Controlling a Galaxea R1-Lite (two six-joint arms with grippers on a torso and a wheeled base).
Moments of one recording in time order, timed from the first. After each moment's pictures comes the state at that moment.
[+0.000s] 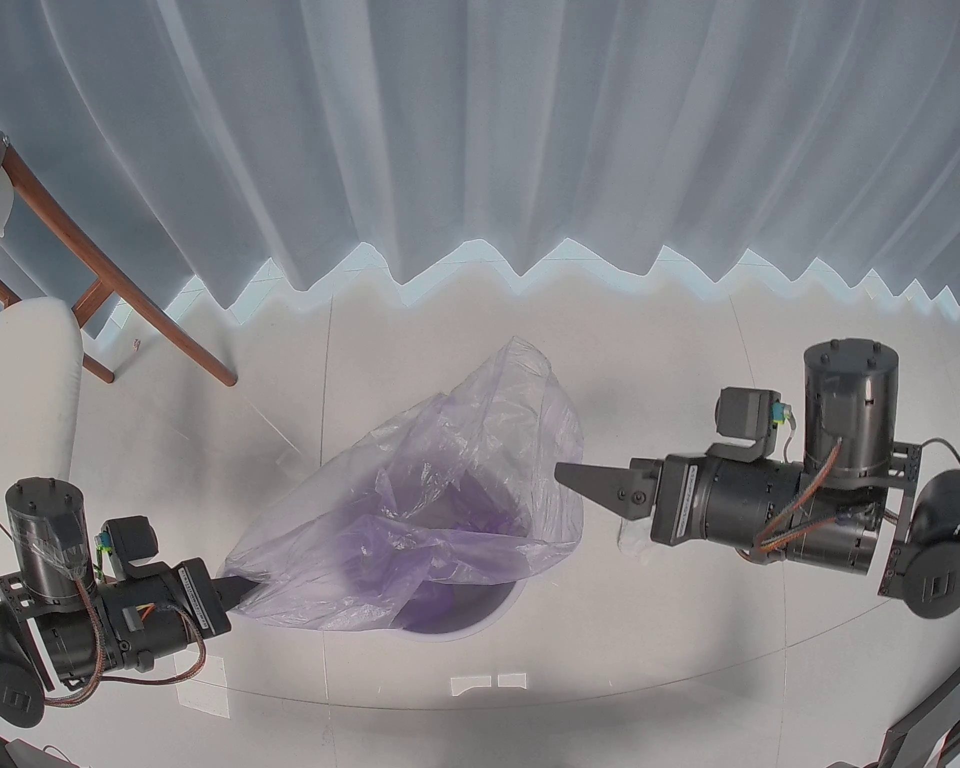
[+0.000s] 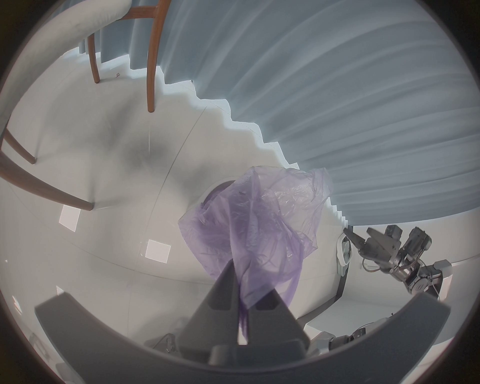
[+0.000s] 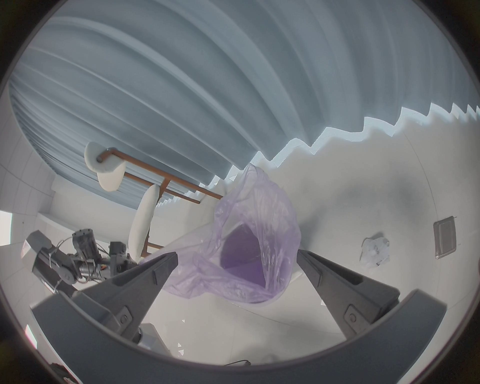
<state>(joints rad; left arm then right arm) -0.36 1.28 -0.27 -0.56 -0.19 -0.69 0.71 1.59 -0.75 -0.50 0.08 0.44</state>
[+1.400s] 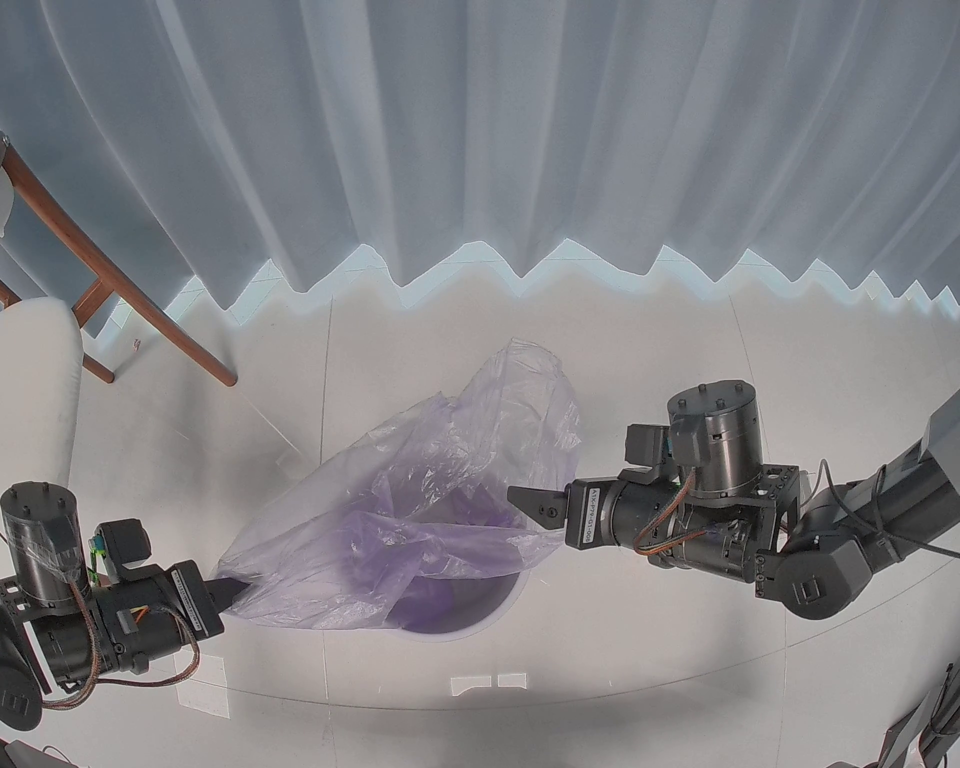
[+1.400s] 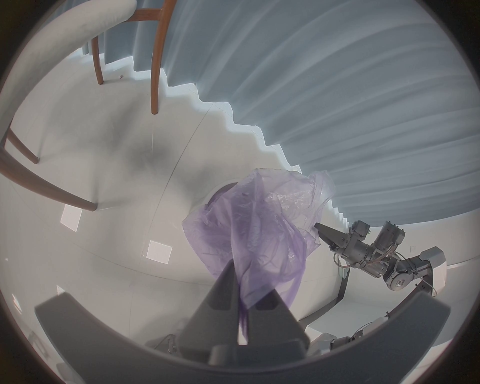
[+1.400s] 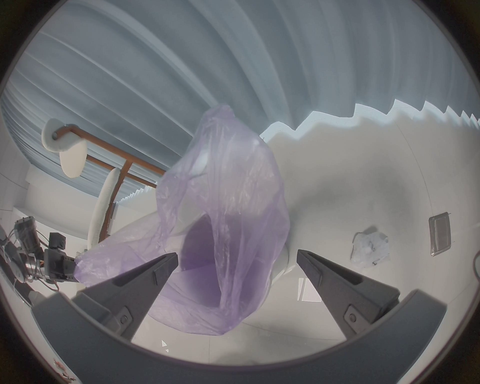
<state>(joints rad) -0.34 1.26 -0.25 -0.56 -0.19 -0.68 0.71 1.90 -0.86 -0.59 -0.04 0.41</state>
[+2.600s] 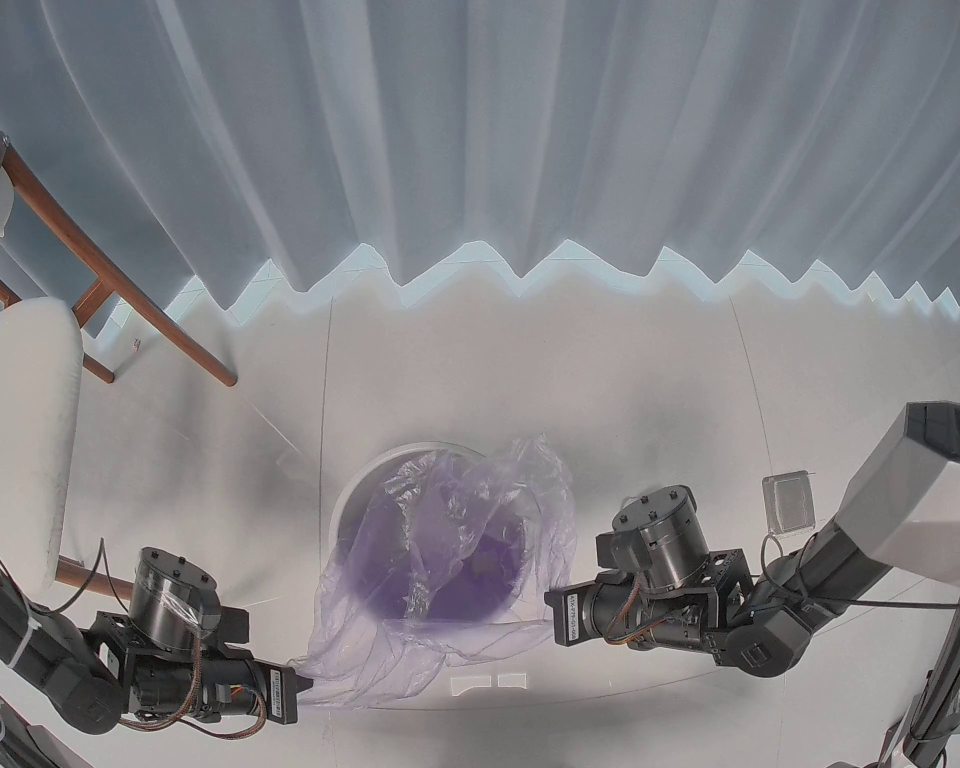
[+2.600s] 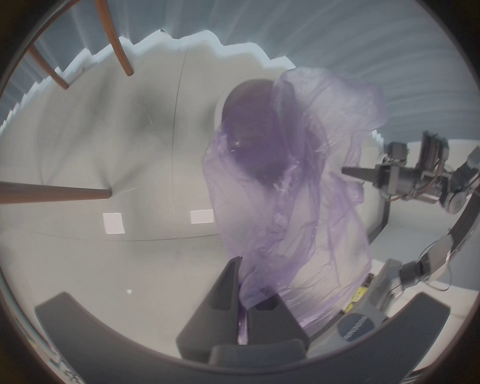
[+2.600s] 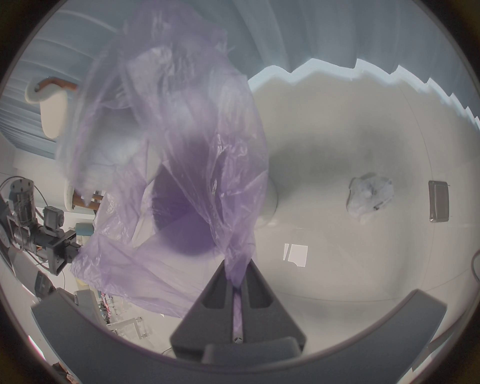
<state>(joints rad) -0.44 1.63 -0.20 -0.55 -0.14 -0.38 0.75 2.06 -0.74 -0.61 -0.04 0.41</state>
